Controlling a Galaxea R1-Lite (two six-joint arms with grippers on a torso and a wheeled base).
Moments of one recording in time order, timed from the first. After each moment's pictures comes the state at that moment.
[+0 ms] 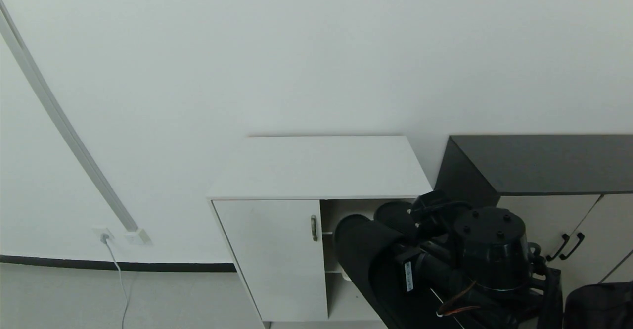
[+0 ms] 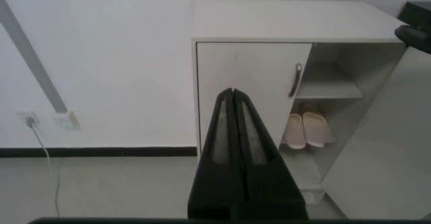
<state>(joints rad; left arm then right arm) 0.00 0.00 0.00 0.00 0.02 -0.01 0.86 1.78 -0.58 -0.85 -0.36 0.17</state>
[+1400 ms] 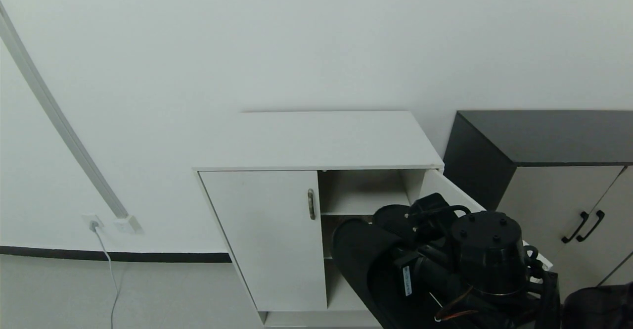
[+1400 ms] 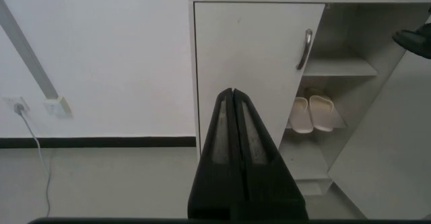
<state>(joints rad) 0.00 0.00 0.00 0.00 0.01 -0.01 0.87 1.79 -0.57 -0.86 -0.36 0.17</state>
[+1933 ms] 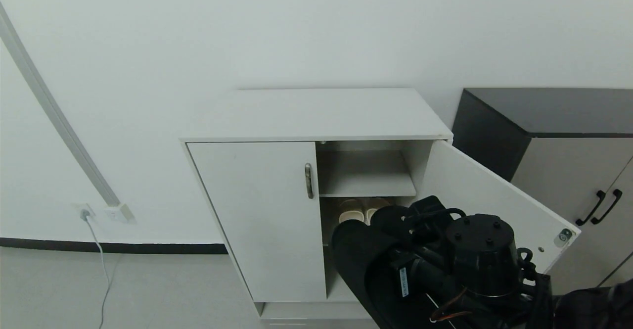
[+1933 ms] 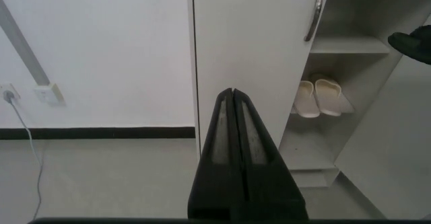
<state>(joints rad) 0.00 0.00 0.00 0.00 0.01 -0.01 0.87 1.81 -0.57 -0.89 -0.36 0.17</state>
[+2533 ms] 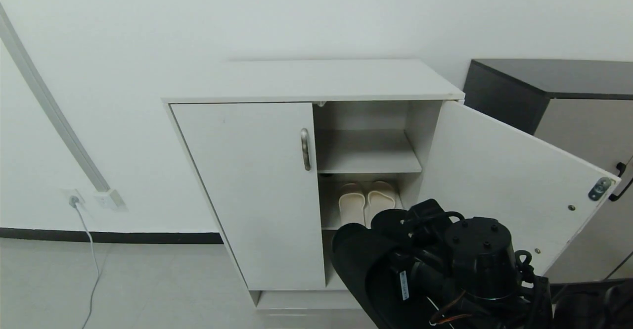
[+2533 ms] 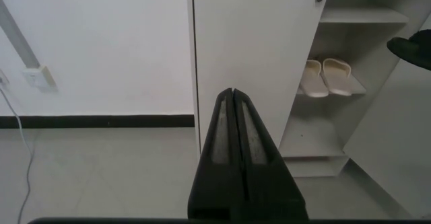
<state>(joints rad) 0.00 0.00 0.00 0.00 0.01 -0.01 0.87 1.82 -0.56 -0.89 -0.36 0.17</state>
